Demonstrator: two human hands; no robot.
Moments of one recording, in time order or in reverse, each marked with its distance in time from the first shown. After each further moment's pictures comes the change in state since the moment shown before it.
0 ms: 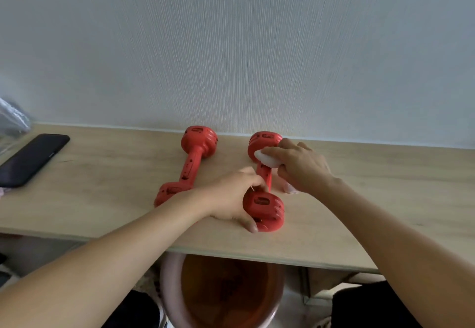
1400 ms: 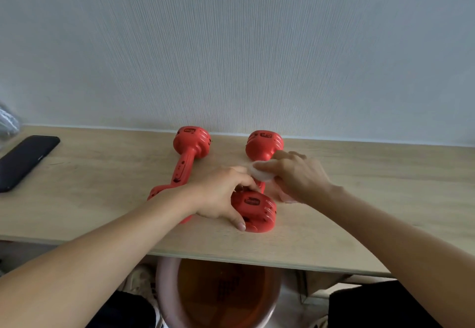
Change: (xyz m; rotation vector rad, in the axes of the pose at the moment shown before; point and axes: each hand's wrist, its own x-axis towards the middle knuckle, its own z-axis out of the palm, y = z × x) left_hand 0.009 -0.010 -0.007 0.065 0.014 0.056; right_hand -0.012 0.003 0.000 -0.059 -0.008 -0.139
